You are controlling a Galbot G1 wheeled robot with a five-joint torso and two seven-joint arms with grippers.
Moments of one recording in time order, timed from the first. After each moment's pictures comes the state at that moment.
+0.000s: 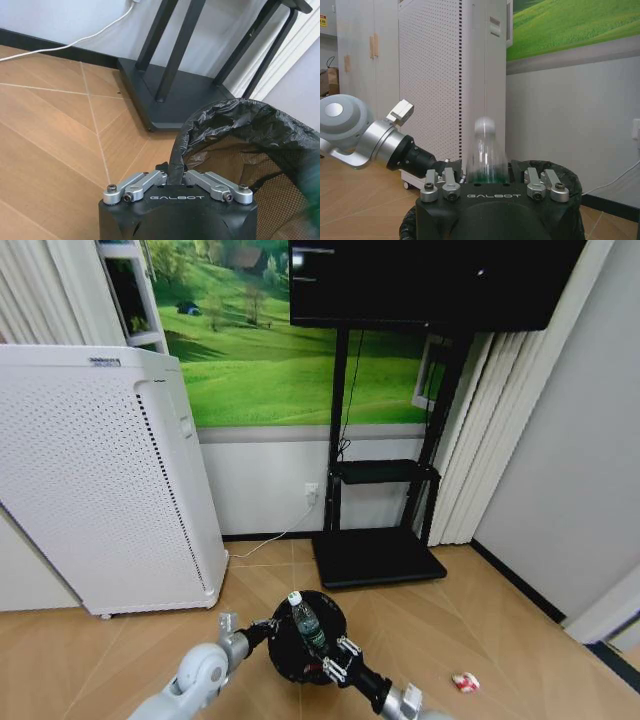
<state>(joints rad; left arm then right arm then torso) 1.21 -0.98 -0.16 -1.87 -0.98 0.48 -0.08 -1.50 0.96 0.13 1.94 0.36 0.30 -0.30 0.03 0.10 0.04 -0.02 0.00</state>
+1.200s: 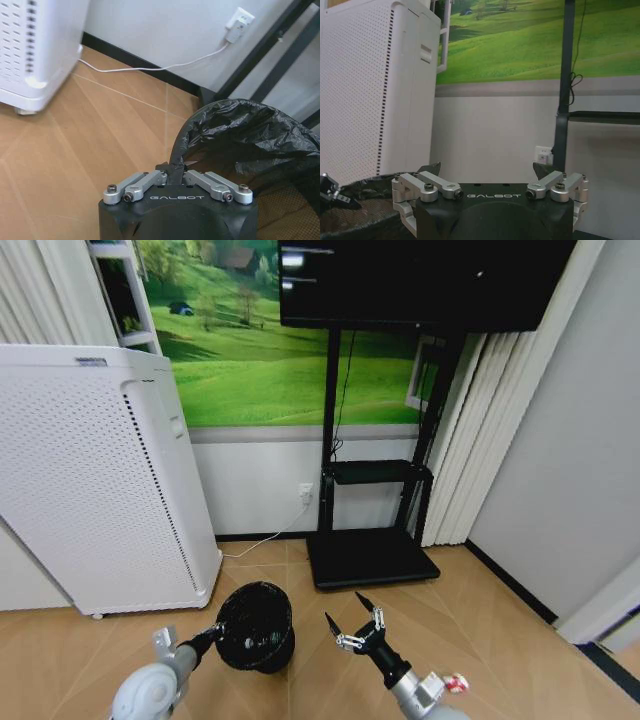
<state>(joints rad) 1.45 -1.03 -0.53 -1.97 -1.12 0.48 -0.30 -1.55 0.99 0.24 2.03 0.28 0.30 -0.06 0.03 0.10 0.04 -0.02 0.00</state>
